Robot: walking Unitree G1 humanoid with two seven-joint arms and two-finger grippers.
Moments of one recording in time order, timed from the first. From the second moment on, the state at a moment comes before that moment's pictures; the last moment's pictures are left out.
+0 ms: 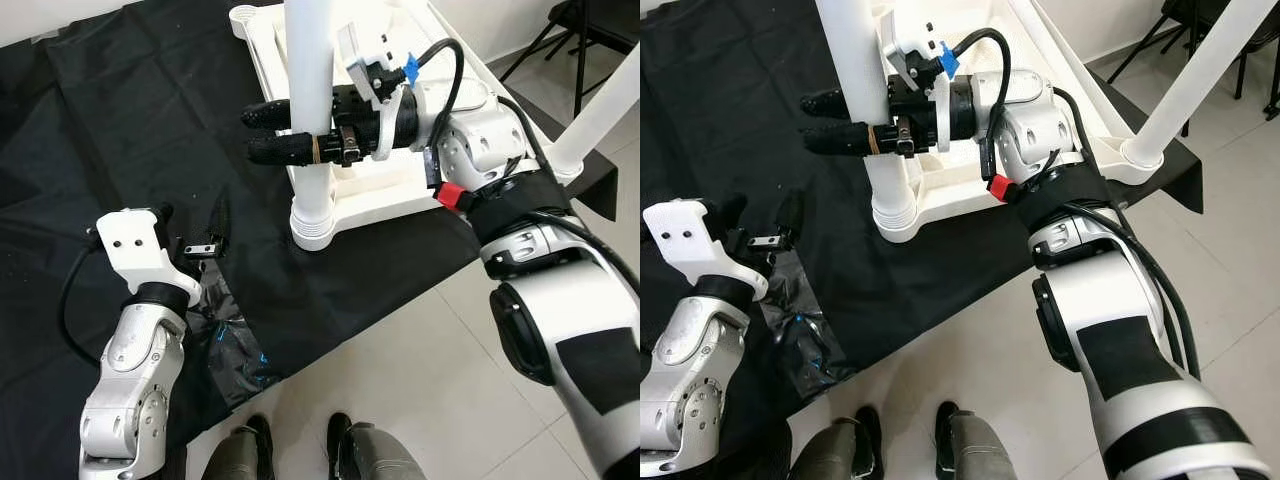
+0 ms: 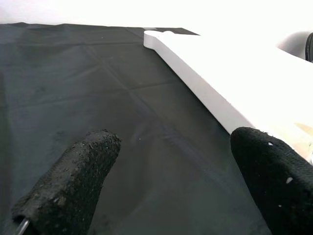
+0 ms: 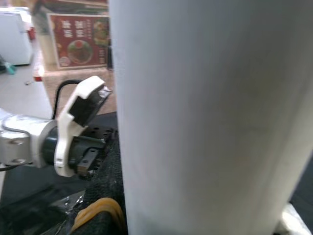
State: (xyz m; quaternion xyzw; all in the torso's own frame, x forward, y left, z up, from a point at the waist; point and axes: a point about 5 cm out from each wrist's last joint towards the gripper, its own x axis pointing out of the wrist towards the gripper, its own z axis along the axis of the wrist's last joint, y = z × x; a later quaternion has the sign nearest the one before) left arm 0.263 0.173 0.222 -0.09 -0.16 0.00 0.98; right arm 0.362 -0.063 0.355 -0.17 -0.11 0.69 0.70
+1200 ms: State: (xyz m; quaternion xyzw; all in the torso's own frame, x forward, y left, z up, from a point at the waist) left arm 0.276 0.187 0.245 -0.07 -0.20 0.01 0.98; right arm 0.333 -0.034 0.283 -0.04 -0.13 0.30 0.95
